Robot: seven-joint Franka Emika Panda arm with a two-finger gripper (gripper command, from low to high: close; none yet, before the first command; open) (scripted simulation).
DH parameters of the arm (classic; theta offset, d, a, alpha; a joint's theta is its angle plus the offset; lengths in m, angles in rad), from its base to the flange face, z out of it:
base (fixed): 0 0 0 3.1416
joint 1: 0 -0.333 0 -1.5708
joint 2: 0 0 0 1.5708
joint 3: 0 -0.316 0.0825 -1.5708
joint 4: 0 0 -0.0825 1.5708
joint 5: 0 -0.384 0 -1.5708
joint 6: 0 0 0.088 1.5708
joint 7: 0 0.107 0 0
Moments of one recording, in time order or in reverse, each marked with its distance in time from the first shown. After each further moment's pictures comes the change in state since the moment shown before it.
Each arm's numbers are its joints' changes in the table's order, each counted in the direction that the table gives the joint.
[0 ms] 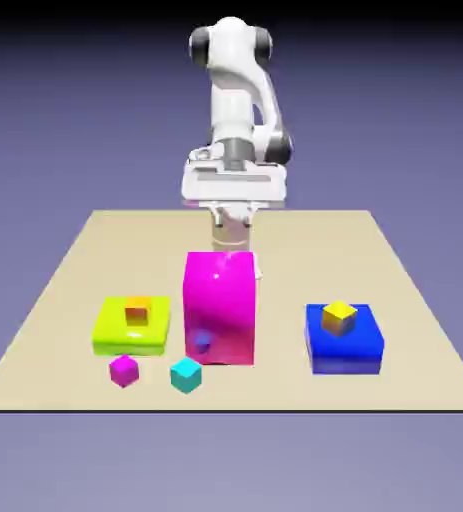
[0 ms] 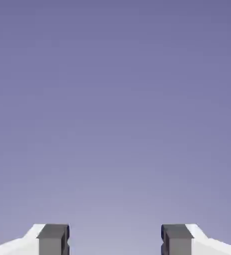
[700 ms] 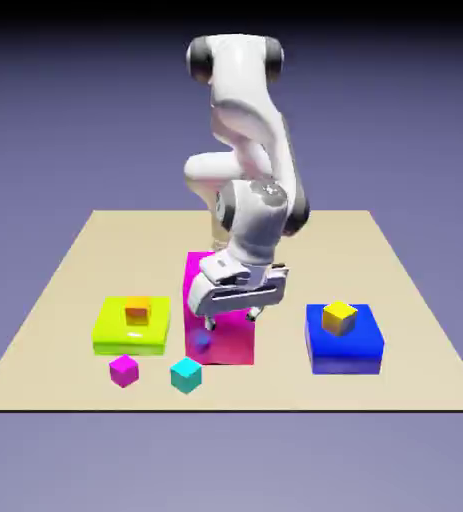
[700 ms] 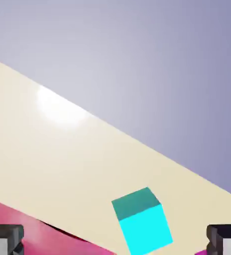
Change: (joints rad) arm -0.120 -0.761 0.071 0.594 0.326 -0.799 -0.234
